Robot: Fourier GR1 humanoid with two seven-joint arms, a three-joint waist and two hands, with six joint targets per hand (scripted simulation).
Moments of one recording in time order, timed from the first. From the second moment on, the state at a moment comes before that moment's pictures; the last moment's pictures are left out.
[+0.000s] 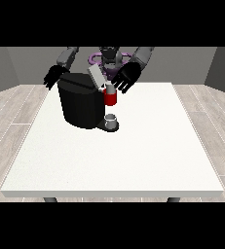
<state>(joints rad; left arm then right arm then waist) -1.16 0.43 0.12 -0.63 -0.66 -0.14 -0.12 -0.31 -0.05 -0.05 -1.38 -0.04 -0.15 -0.08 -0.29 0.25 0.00</state>
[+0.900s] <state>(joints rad) -1.17 0.43 0.12 -0.61 -0.68 -0.16 -0.12 -0.32 -0.05 -0.06 -1.37 -0.05 -0.16 -0.06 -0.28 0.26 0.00</state>
